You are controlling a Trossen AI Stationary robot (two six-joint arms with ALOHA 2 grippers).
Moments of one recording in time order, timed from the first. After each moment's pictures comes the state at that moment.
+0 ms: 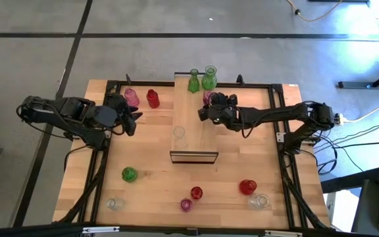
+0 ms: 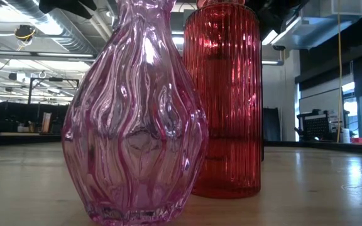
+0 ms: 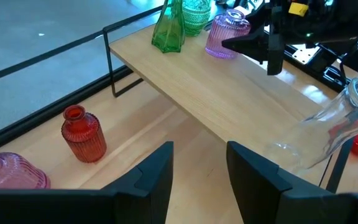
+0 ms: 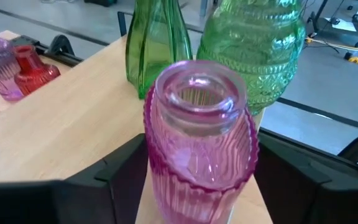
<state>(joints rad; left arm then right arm) -0.19 0.87 1.12 -1.00 -0.66 -0.76 -0.11 1.59 1.05 -0.13 0.84 0.54</state>
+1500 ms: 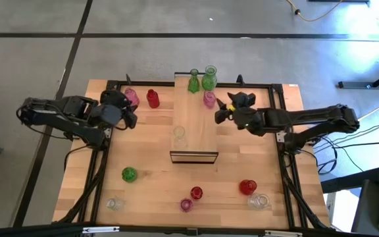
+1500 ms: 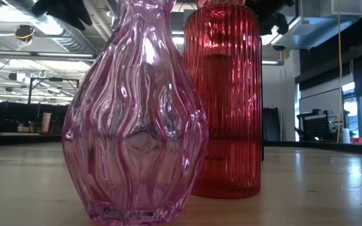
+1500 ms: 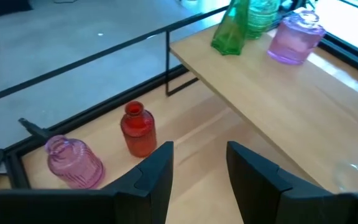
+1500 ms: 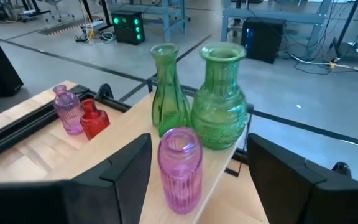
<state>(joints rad) -0.12 0.89 1.12 -1.12 -0.77 -0.83 0.05 1.26 1.05 -0.31 0.93 0.54</state>
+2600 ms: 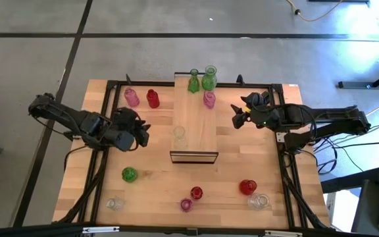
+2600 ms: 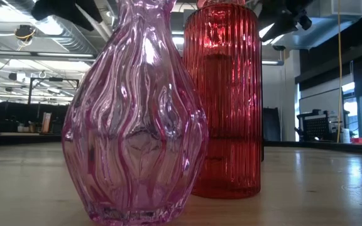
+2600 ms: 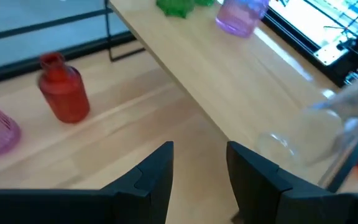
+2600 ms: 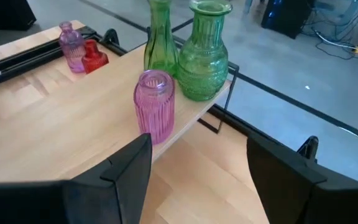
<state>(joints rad) -0.38 1.07 1.09 -1.01 -0.79 -1.19 0.05 1.06 1.05 -0.68 0.75 0.52</state>
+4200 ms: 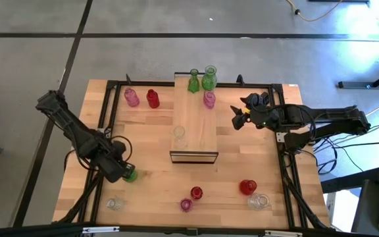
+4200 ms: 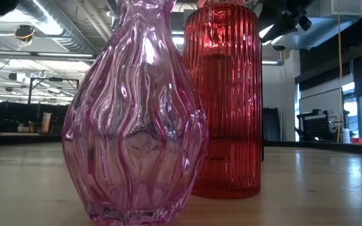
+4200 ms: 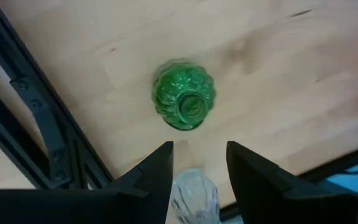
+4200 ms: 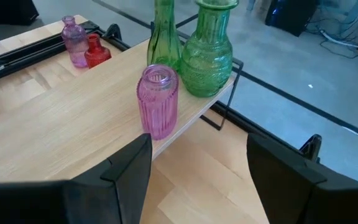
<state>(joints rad) -0.72 1.18 1.01 -1.22 -0.04 -1.95 0.05 1.06 1.05 -0.69 0.74 0.52</state>
